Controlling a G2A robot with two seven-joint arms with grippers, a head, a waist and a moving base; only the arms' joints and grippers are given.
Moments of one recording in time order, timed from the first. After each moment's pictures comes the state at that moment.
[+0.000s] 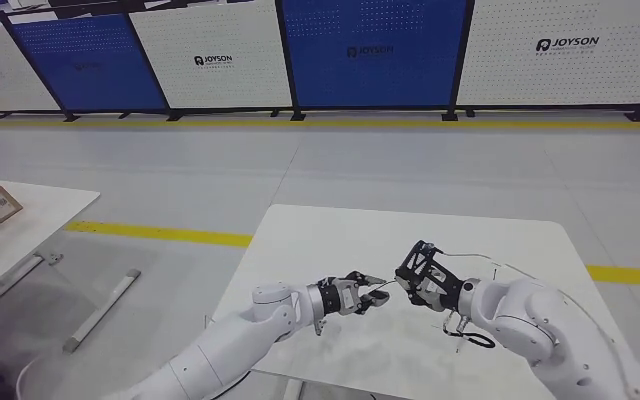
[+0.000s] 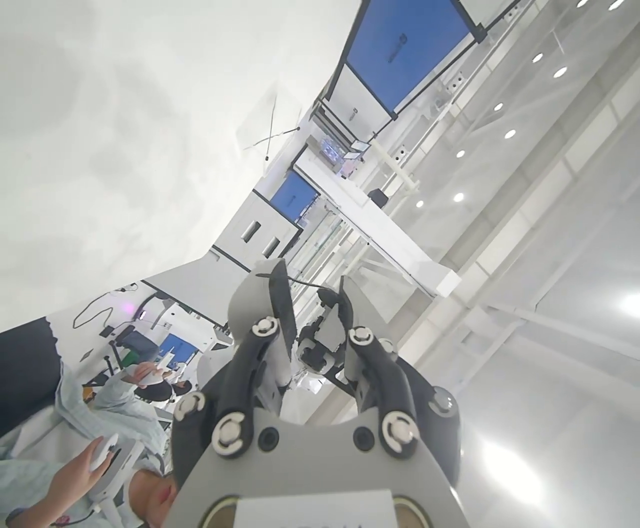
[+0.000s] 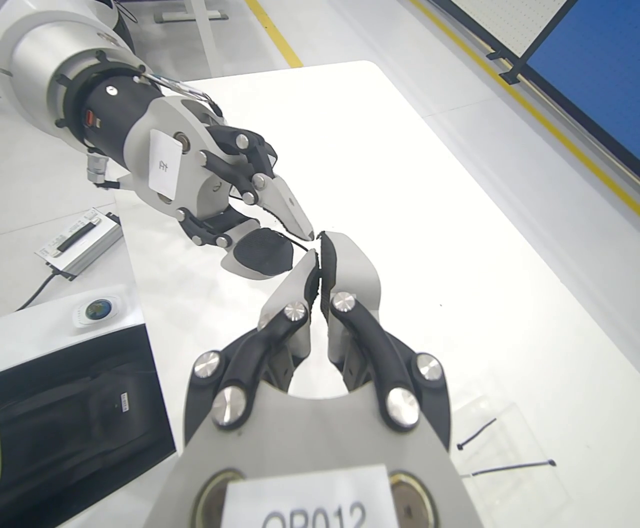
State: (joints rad) left arm 1.12 -0.98 -0.80 -1.55 -1.37 0.34 -0.30; right arm -0.88 -0.92 0.72 -1.75 -0.74 -0.34 0.64
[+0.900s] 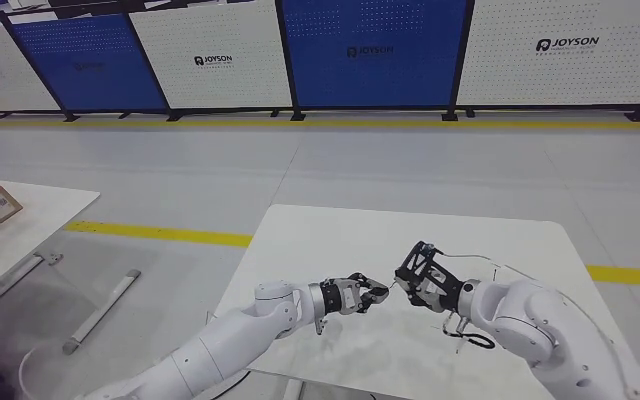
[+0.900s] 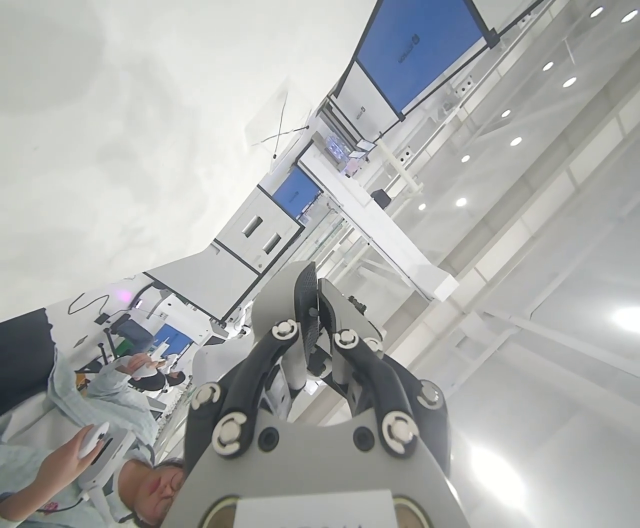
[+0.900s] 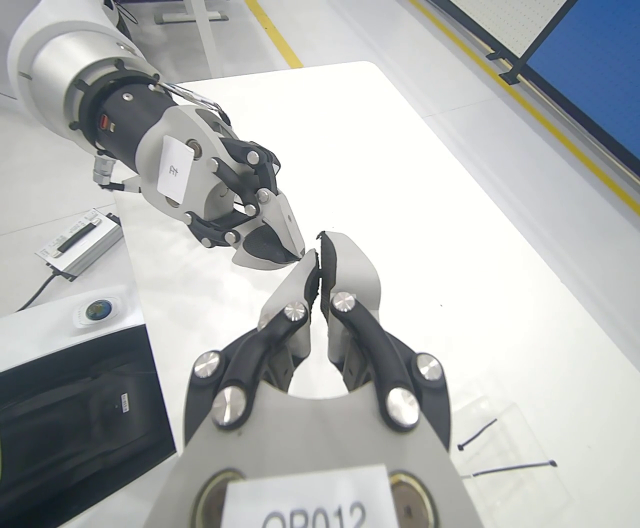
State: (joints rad) left arm 1.07 -0.97 -0.73 -1.52 -1.43 0.34 -0.31; right arm -0.89 -0.92 0.72 -1.75 -0.75 -0.34 0.63
